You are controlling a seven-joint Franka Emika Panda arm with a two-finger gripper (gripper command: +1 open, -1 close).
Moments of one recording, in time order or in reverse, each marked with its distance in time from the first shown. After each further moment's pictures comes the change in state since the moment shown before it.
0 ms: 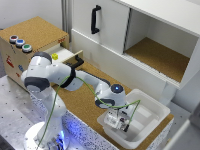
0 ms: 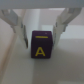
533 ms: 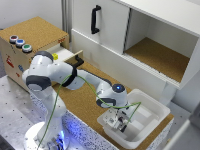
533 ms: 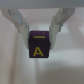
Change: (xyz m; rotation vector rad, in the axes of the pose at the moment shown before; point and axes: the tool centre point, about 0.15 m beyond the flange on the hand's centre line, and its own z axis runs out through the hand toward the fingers) arm 0.056 0.005 -0.051 0.002 0.100 0.139
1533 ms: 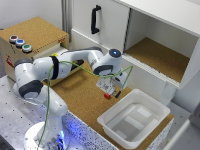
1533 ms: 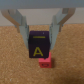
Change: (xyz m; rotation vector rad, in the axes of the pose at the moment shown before) arm 0.034 -0.218 -0.064 0.161 -0.174 -0.164
